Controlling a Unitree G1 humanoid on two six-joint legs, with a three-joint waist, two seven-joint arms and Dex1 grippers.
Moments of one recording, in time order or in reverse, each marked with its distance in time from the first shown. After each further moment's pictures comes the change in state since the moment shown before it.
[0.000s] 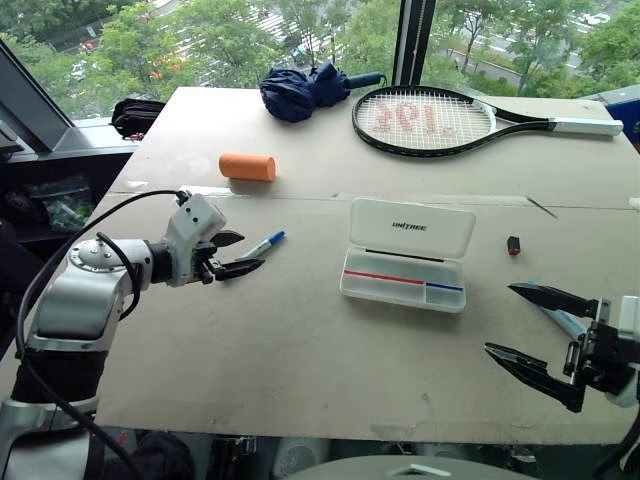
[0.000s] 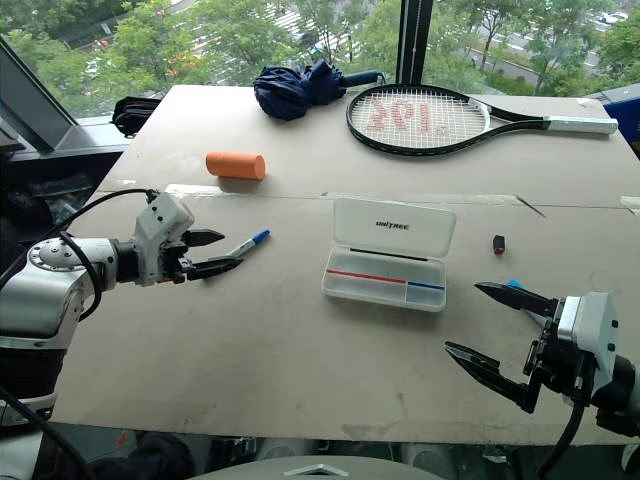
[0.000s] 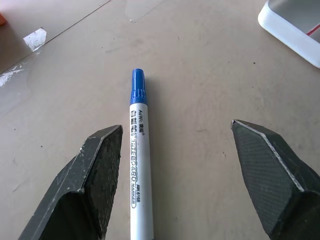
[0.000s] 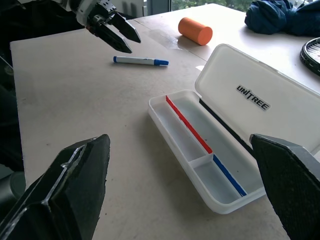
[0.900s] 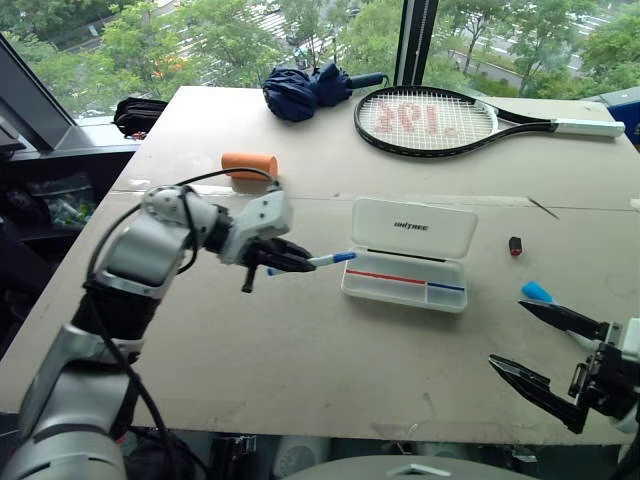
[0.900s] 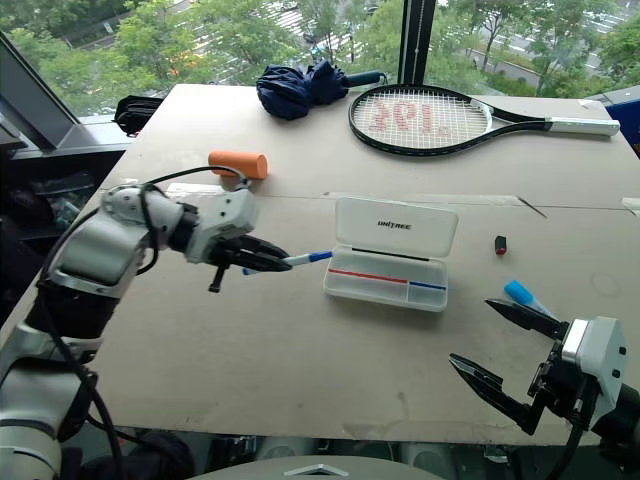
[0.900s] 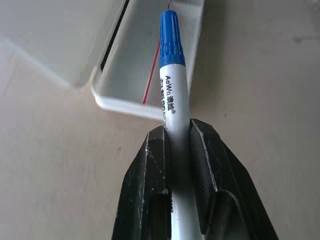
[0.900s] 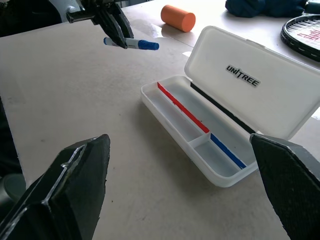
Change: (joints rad) left arm -0.357 -0.127 -0.363 0.002 0.039 -0.122 -0.403; right arm 0.163 0.088 -0.038 -0.063 -0.035 -0.042 -0.049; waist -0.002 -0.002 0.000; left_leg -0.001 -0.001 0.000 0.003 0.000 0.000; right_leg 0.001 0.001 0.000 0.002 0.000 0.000
